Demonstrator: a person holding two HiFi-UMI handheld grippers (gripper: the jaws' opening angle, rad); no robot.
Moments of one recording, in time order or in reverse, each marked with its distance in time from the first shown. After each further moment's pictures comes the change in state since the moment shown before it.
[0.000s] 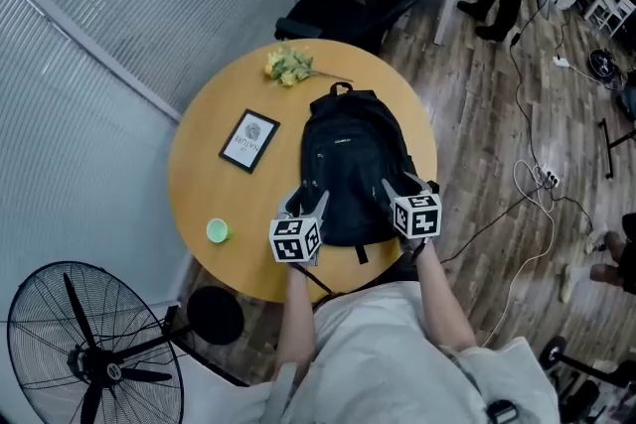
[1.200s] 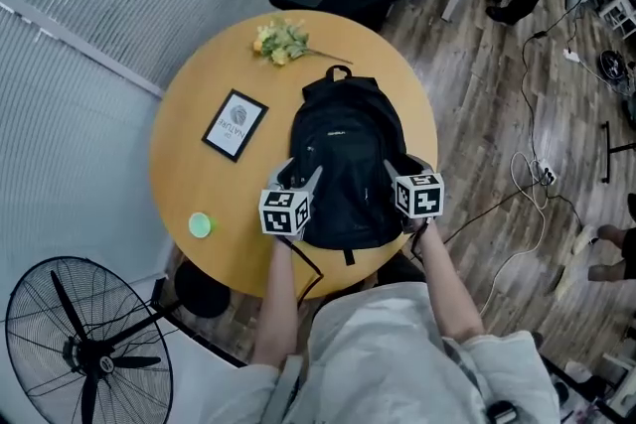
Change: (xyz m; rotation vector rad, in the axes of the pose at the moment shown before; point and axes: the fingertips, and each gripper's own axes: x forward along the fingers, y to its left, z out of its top) left arm 0.092 0.031 0.005 0.022 0.089 -0.023; right arm 0.074 -0.055 0.011 -0.026 0.148 0.024
